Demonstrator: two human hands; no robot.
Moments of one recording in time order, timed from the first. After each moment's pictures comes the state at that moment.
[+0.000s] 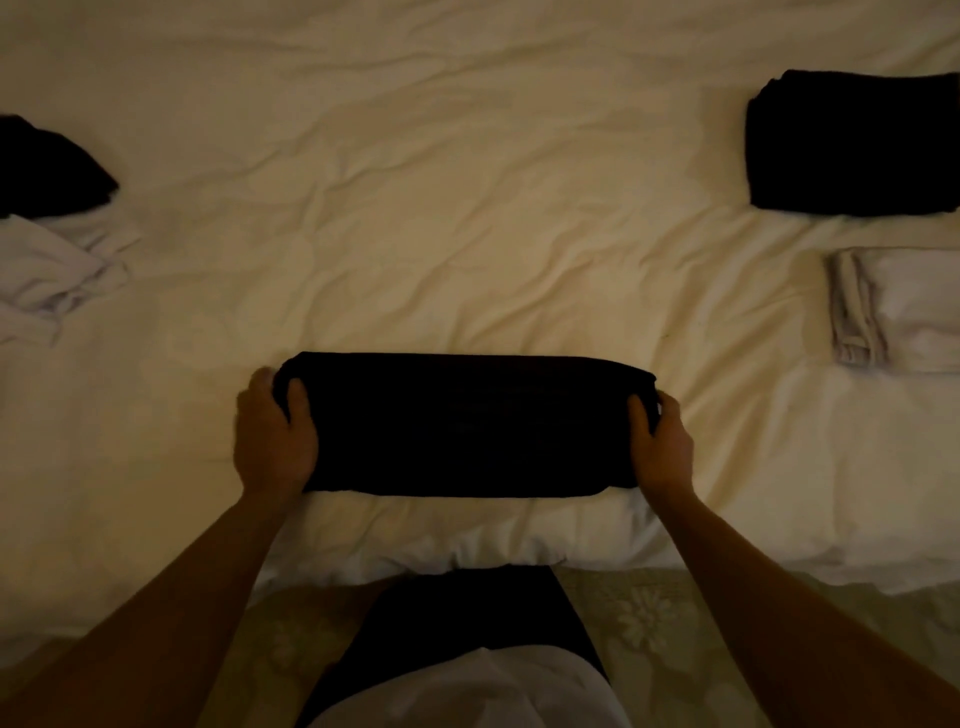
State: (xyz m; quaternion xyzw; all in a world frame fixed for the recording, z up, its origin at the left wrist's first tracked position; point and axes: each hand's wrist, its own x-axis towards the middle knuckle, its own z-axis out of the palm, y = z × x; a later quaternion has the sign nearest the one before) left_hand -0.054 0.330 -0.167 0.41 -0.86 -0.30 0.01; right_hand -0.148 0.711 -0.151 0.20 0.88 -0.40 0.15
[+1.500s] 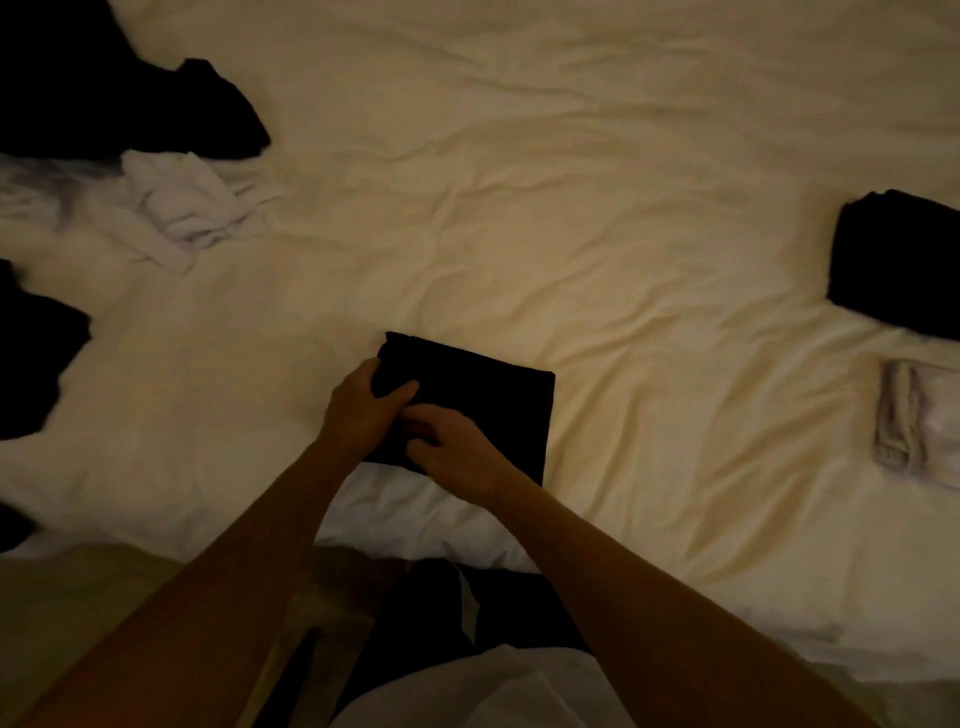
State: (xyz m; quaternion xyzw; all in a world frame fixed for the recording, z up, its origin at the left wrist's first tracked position) left_hand -0.044 0.307 -0.118 0.40 -0.74 -0.53 -0.11; right_hand -0.084 0.443 -0.080 -0.18 0.77 -0.38 0.47
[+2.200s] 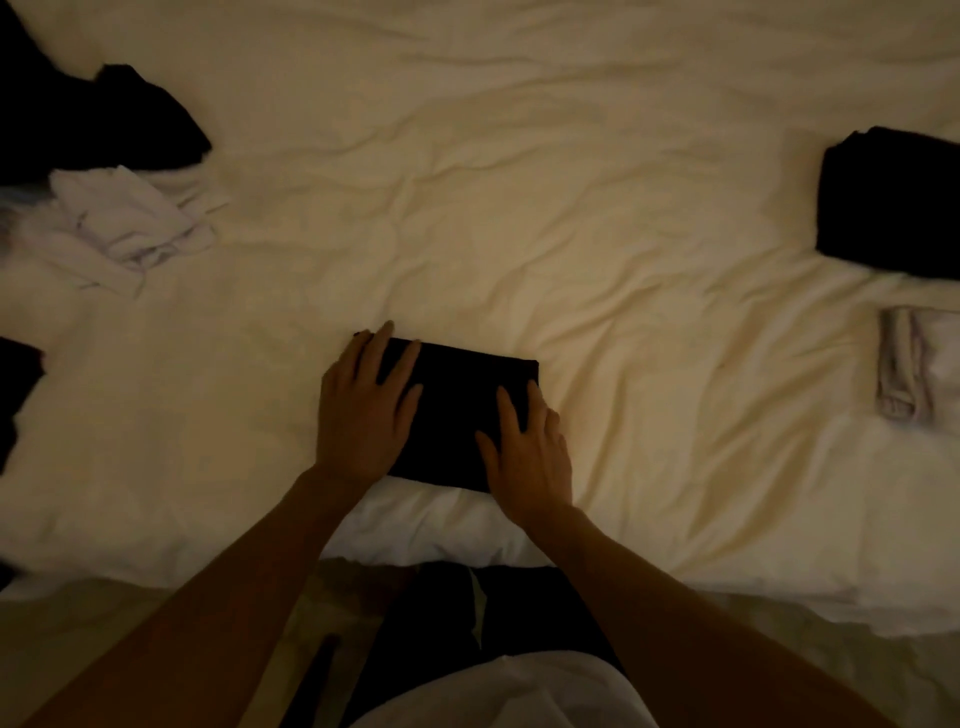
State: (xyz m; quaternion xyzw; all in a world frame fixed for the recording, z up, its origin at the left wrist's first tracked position) left_hand -0.049 0.330 -0.150 0.10 -0.98 -0.16 0.05; right_hand -0.082 0.535 -0.150 -0.17 0.96 -0.13 0.17
